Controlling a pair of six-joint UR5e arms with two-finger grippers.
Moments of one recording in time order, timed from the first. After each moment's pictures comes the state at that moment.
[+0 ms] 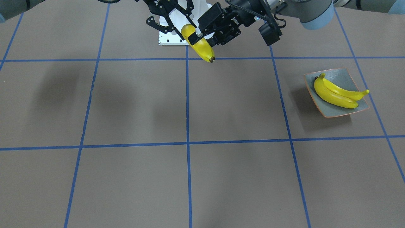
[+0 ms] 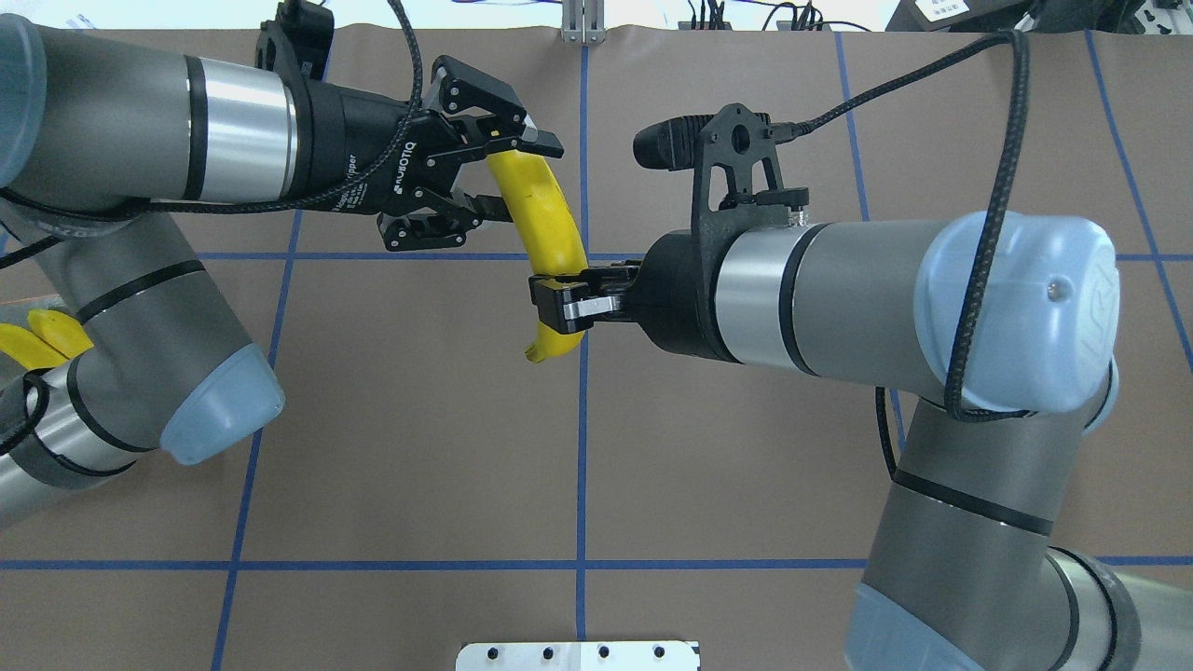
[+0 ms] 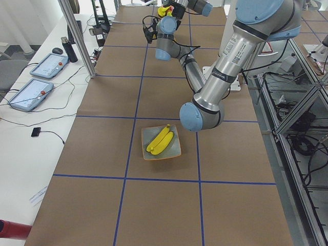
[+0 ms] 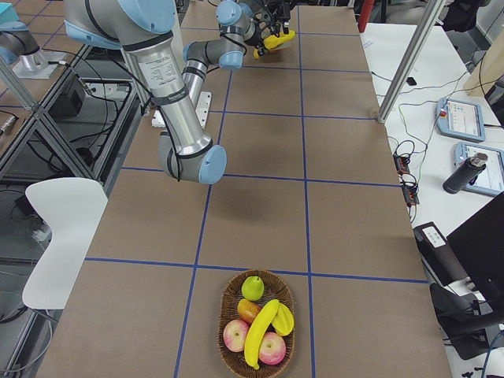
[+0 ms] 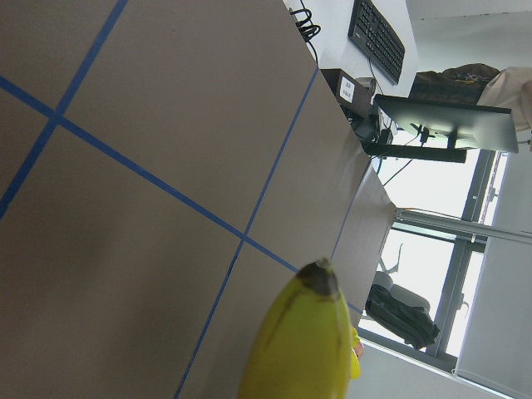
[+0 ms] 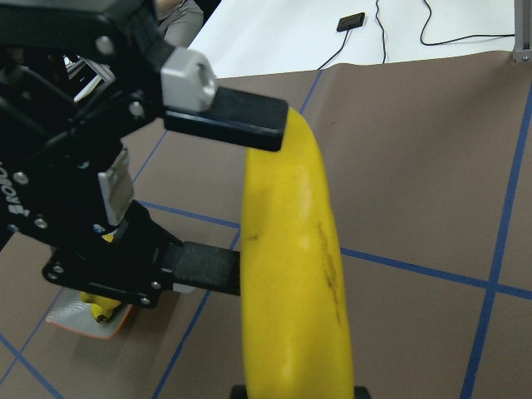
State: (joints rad) left arm -0.75 -2.15 -1.91 -2.41 -2.04 -2.08; right arm 0.48 -1.00 2.16 -1.22 1.66 1.06
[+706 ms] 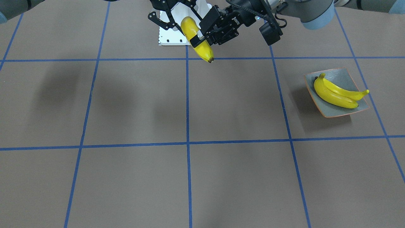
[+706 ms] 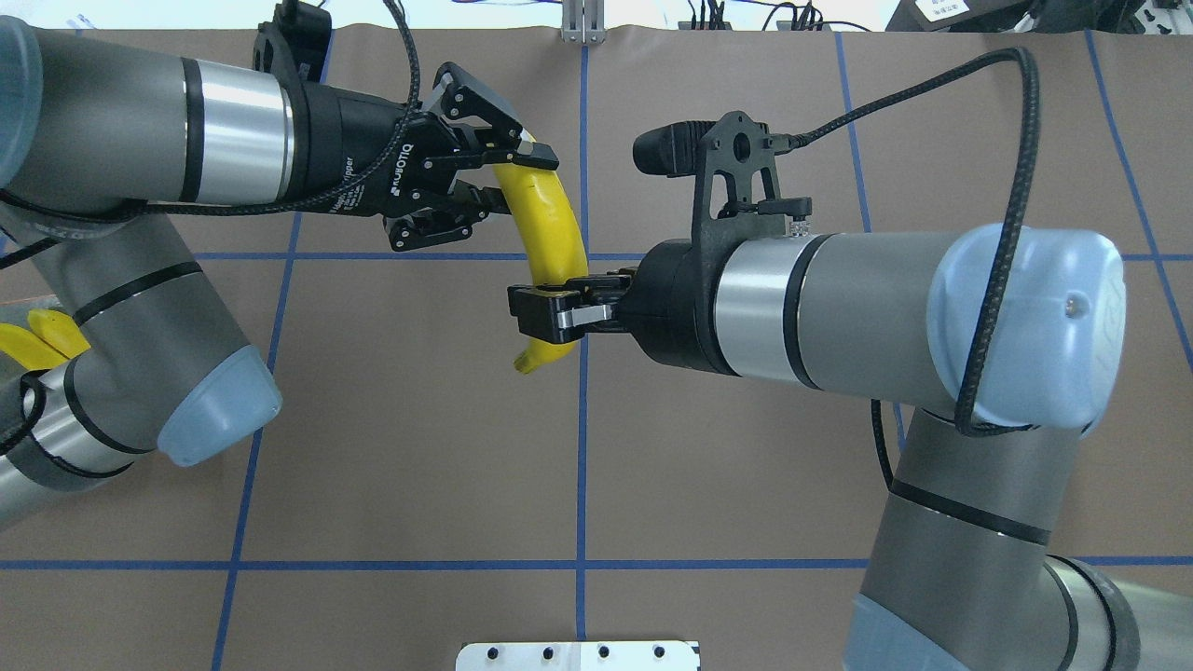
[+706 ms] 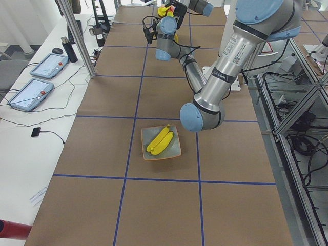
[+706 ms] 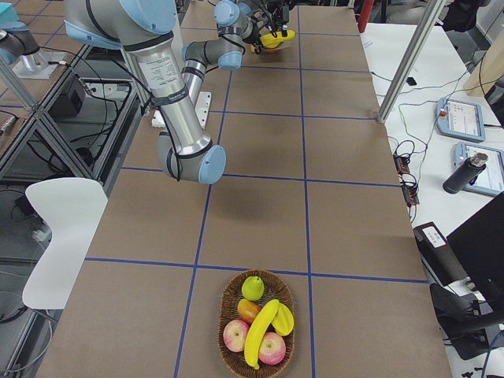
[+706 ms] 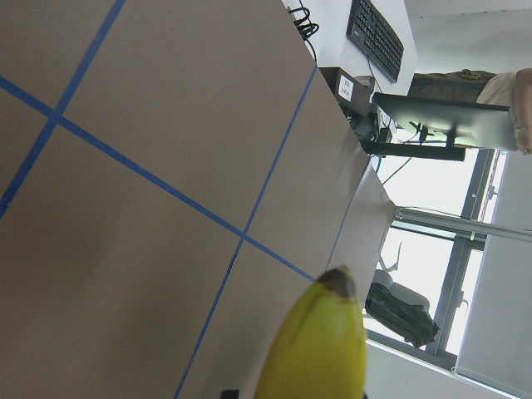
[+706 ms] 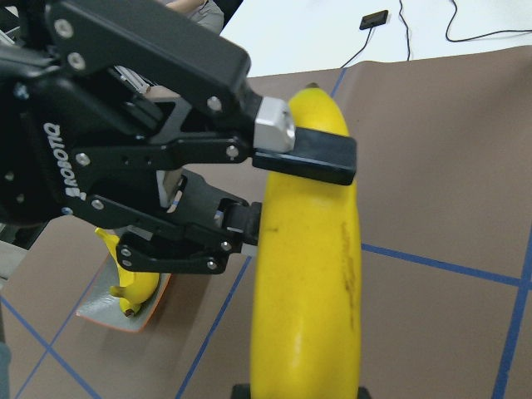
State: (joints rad) left arm -0.75 -2.14 -1.91 -2.41 -2.04 -2.07; right arm 0.46 -1.00 2.16 -1.17 1.67 1.13
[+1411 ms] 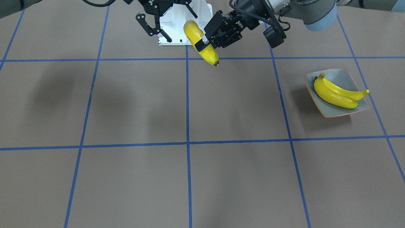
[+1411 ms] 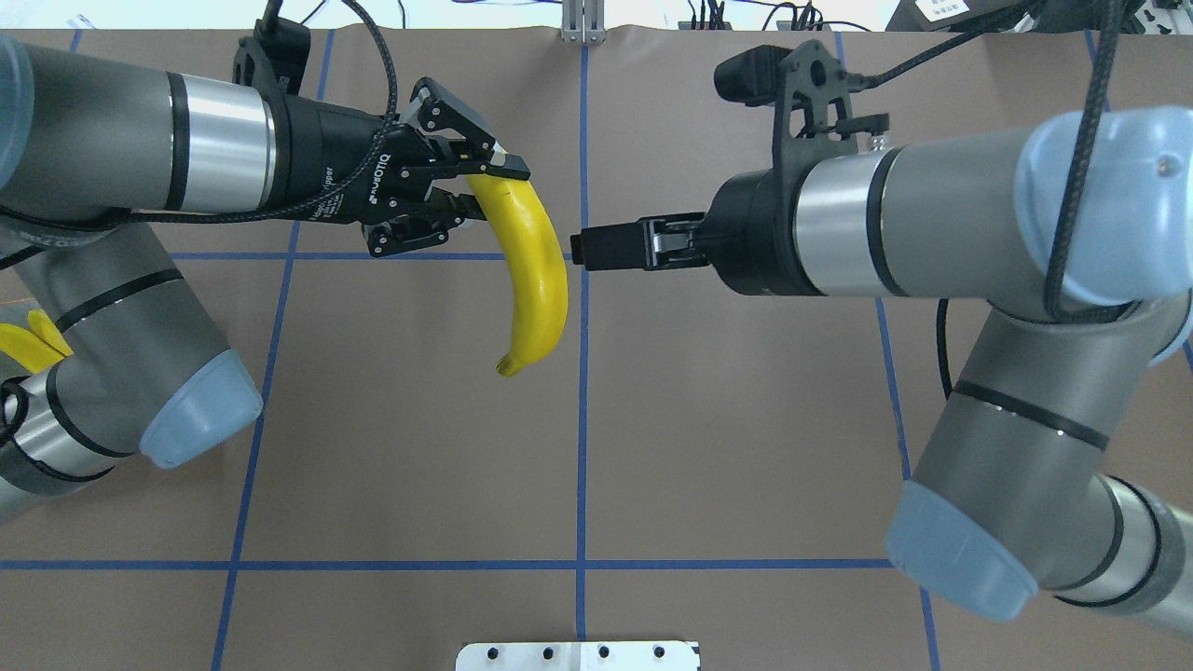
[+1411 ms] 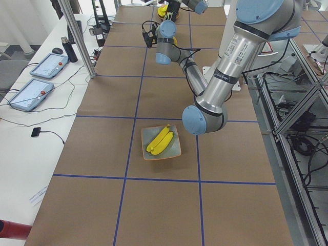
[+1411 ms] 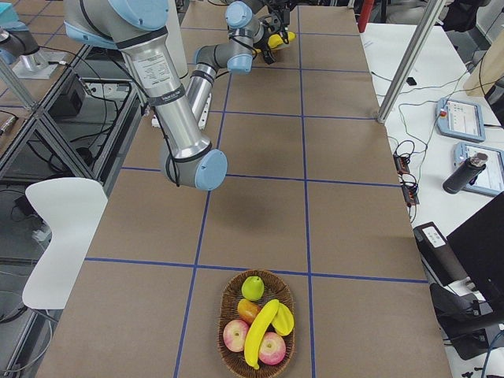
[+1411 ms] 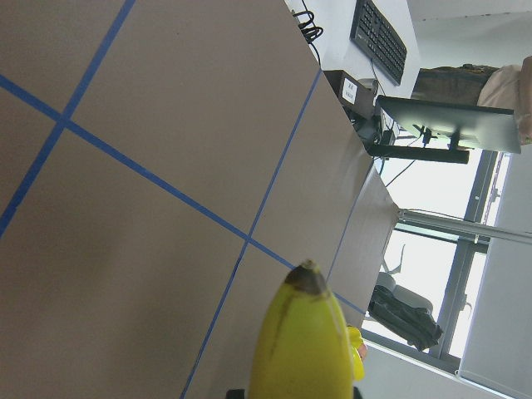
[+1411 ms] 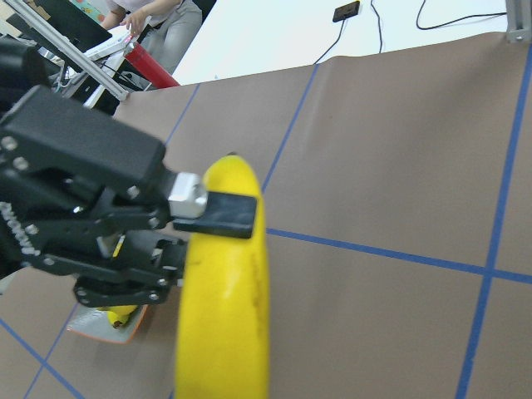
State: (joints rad) left arm -0.77 -2.09 -1.92 -2.41 -2.04 -2.06; right arm 0.64 -1.06 2.14 -1.18 1.86 1.13
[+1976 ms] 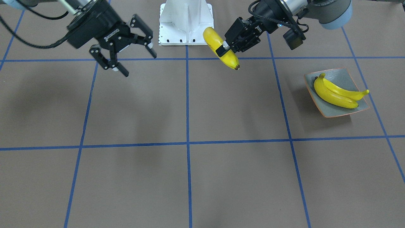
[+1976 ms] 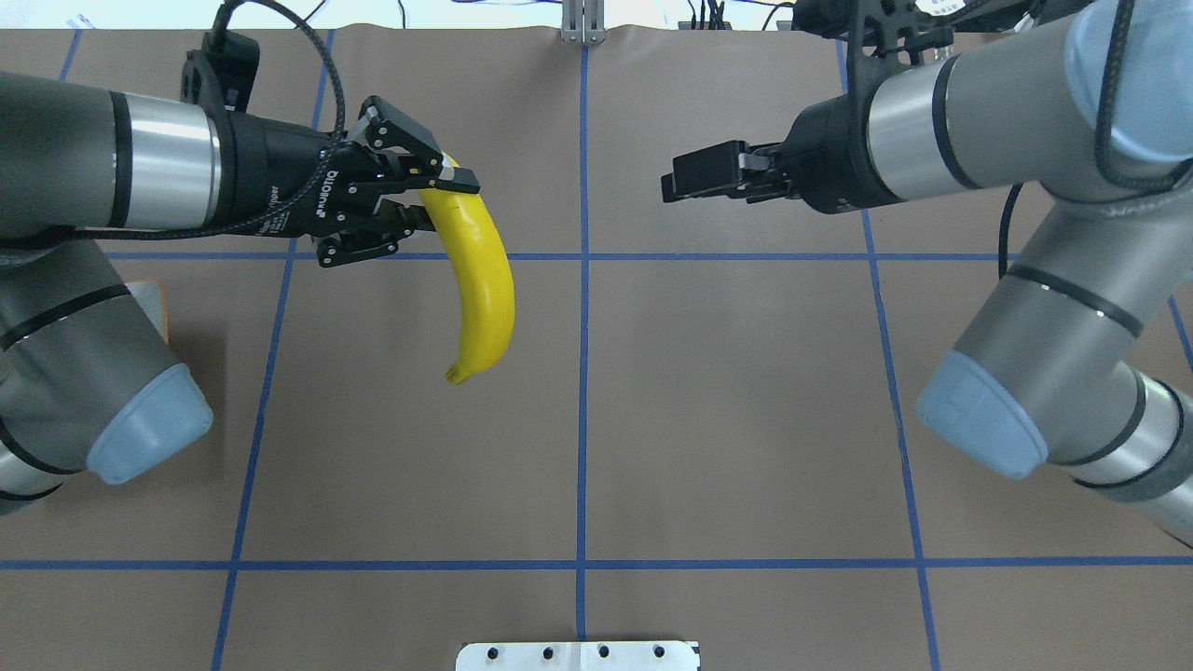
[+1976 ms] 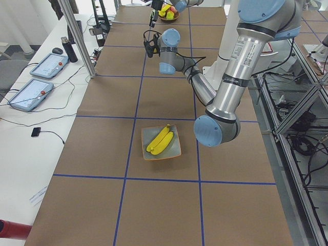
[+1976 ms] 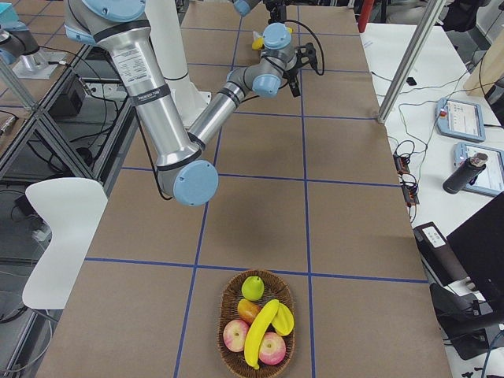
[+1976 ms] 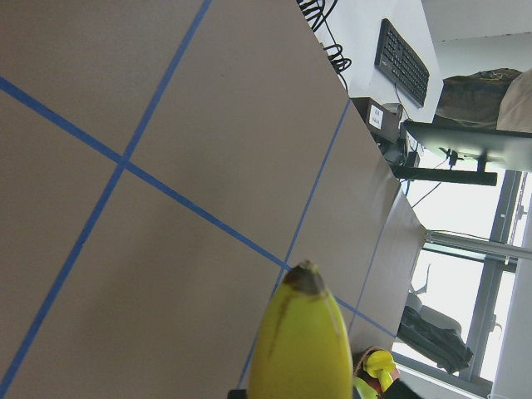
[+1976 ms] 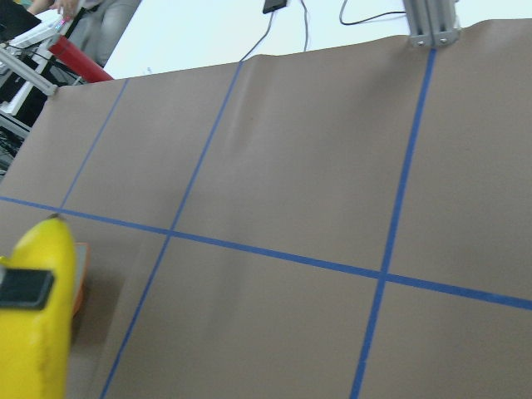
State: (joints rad) left arm -0.80 -1.89 -2.02 -2.40 -2.05 -1.96; right arm 0.93 -1.18 1.97 -1.18 2.15 0.96
